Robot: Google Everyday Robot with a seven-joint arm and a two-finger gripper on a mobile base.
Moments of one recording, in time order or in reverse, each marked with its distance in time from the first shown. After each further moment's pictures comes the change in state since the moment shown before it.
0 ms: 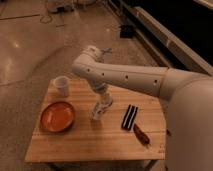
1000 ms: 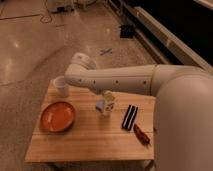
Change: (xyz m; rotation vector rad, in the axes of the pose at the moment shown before) arm 0.027 0.001 0.001 0.025 0.251 -0.027
